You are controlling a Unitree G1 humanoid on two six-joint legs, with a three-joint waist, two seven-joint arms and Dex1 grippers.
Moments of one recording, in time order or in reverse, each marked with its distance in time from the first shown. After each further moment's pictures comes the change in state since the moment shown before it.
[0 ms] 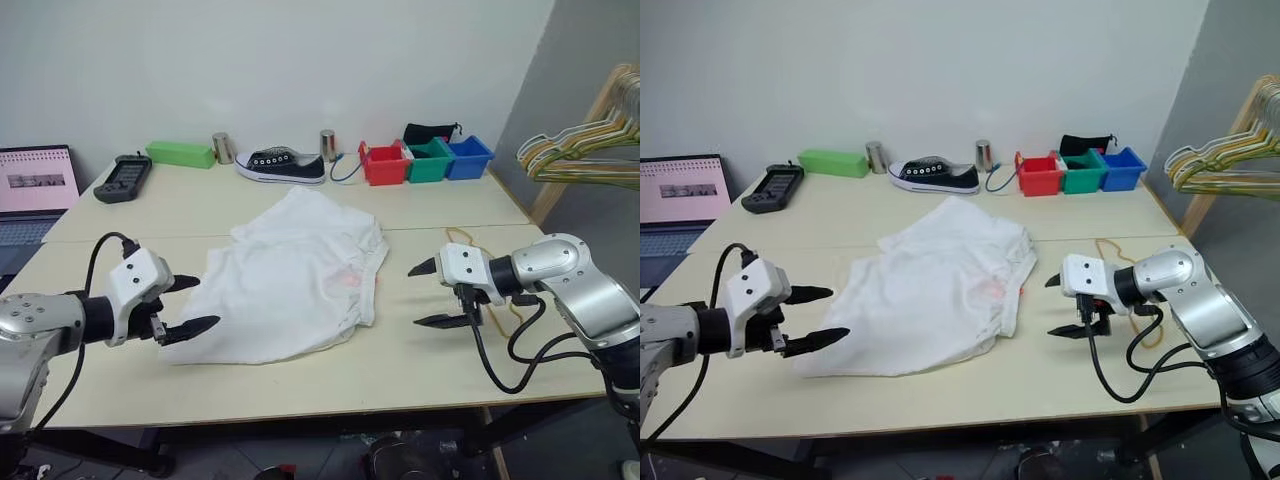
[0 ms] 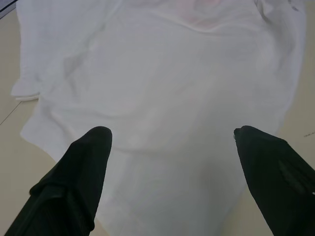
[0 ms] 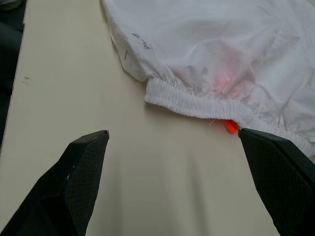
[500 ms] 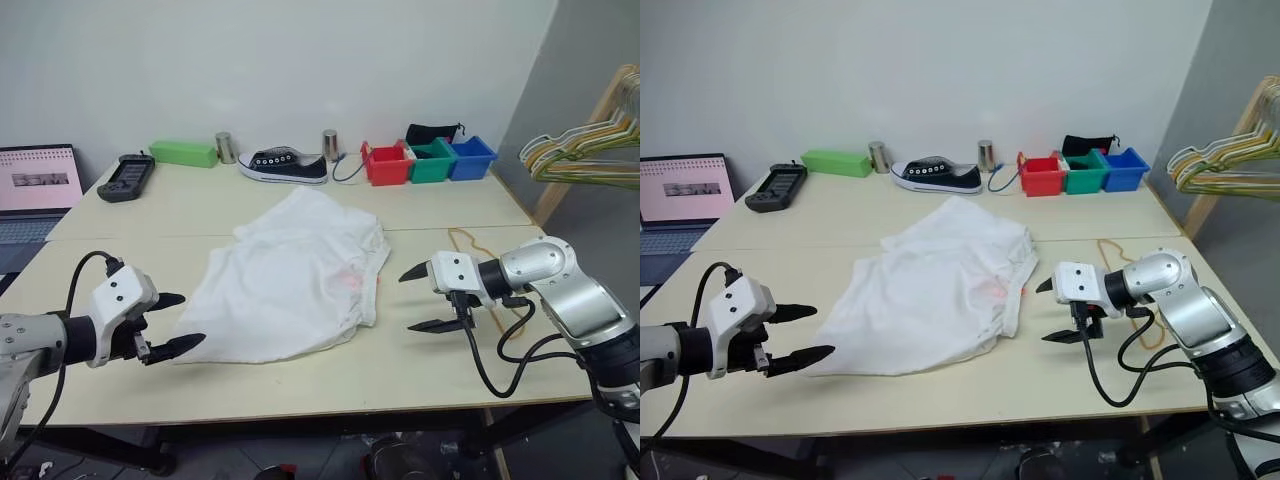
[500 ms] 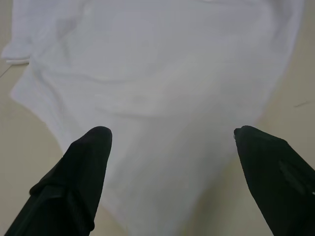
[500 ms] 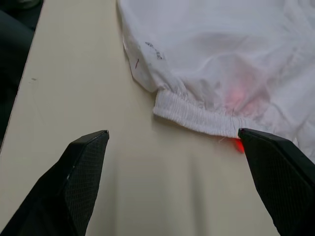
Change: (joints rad) left arm 0.139 0.000 0.083 -0.026 0.000 -0.002 -0.024; right arm -0.019 0.071 0.023 0.047 -0.043 -0.070 0.038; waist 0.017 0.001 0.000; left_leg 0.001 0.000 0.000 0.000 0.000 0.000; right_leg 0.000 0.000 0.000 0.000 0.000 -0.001
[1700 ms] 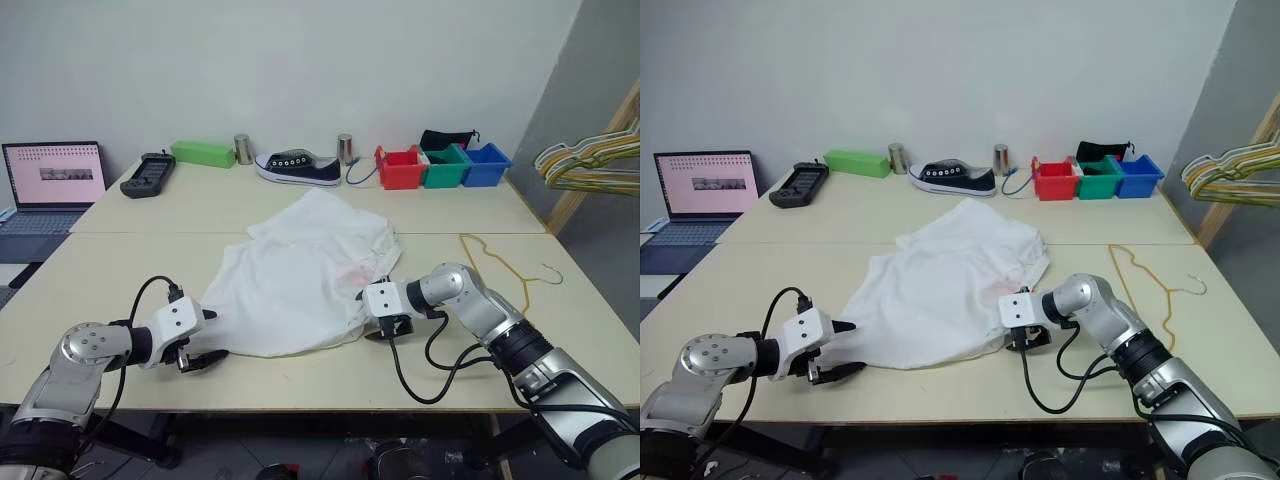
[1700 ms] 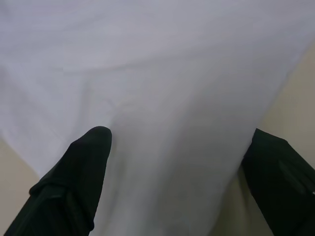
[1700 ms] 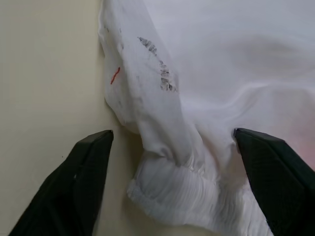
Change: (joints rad) left arm -0.266 -0.131 -0.398 0.555 0.301 -0.565 0.039; right arm -0.108 0.335 0.227 0.453 -0.374 -0.294 -0.176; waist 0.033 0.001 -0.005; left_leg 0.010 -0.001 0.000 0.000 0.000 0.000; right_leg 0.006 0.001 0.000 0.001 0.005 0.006
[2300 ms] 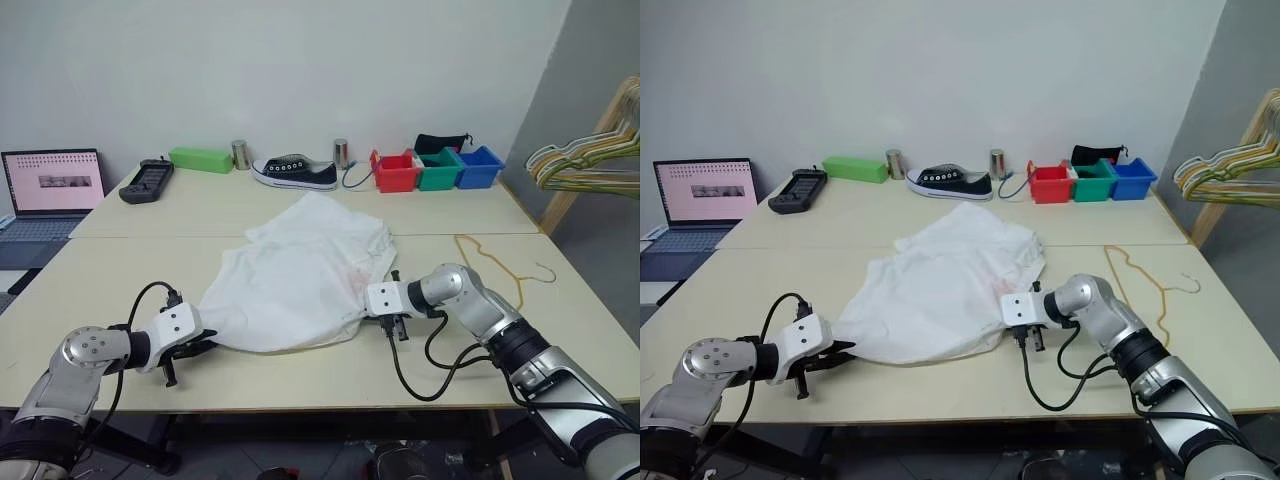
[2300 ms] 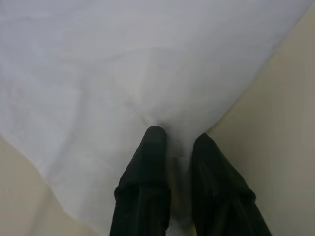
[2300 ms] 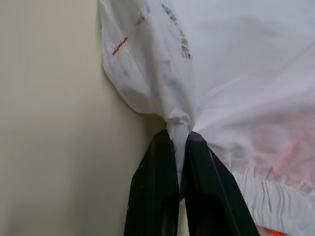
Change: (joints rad) left arm -0.012 0.002 -0.016 0.077 0.012 -0.045 -0.001; right arm -0.008 0.005 -0.012 0.048 -0.012 -0.012 -0.017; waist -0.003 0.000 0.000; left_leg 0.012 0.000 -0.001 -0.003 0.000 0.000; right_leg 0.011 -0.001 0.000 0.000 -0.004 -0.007
